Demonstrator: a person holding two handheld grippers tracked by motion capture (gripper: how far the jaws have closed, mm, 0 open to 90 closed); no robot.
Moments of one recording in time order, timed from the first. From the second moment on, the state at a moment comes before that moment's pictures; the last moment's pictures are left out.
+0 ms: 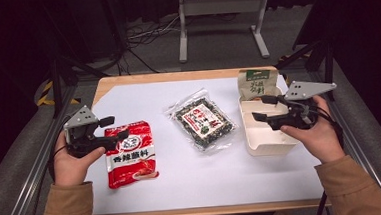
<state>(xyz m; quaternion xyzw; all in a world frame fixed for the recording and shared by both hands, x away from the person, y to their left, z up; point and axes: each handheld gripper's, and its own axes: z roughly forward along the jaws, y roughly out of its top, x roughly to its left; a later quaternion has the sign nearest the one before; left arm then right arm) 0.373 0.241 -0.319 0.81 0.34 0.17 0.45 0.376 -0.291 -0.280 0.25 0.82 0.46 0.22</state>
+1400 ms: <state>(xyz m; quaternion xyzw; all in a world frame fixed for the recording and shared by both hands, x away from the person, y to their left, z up) 0.423 0.289 -0.383 0.77 0.43 0.18 0.43 0.338 -0.243 -0.341 0.21 0.83 0.50 0.18</state>
